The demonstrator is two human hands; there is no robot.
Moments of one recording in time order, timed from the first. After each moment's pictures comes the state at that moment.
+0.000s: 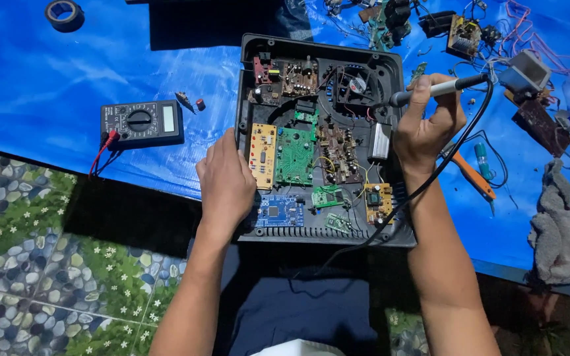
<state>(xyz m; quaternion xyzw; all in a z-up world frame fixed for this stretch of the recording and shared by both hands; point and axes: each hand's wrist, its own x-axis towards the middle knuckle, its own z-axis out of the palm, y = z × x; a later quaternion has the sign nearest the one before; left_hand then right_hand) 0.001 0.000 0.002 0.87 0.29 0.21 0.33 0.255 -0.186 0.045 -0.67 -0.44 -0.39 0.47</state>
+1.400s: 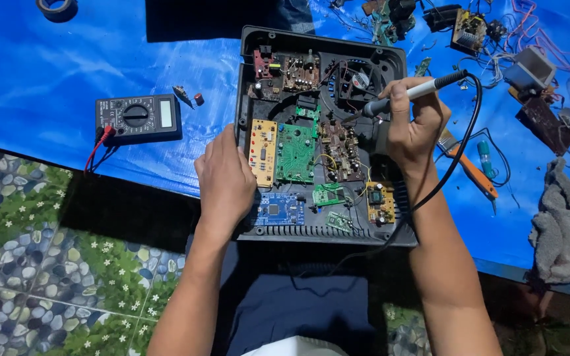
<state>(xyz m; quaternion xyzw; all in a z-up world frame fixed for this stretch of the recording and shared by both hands) 0.000 0.000 0.004 0.87 0.29 0.21 0.33 0.241 -0.179 0.048 -0.66 -0.51 -0.21 0.51</state>
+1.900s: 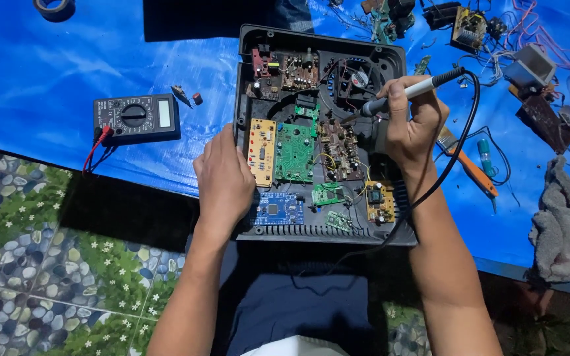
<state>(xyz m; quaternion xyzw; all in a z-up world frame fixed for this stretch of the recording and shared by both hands) 0.000 0.000 0.002 0.87 0.29 0.21 0.33 0.240 -0.177 0.049 -0.66 -0.52 -0.20 0.50</state>
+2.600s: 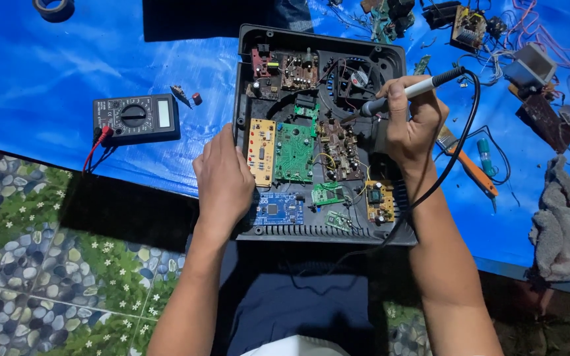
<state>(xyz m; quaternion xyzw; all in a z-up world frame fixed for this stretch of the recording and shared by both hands) 0.000 -0.001 0.012 0.87 0.30 0.19 0.34 0.244 -0.179 0.045 -0.66 -0.53 -0.20 0.50</state>
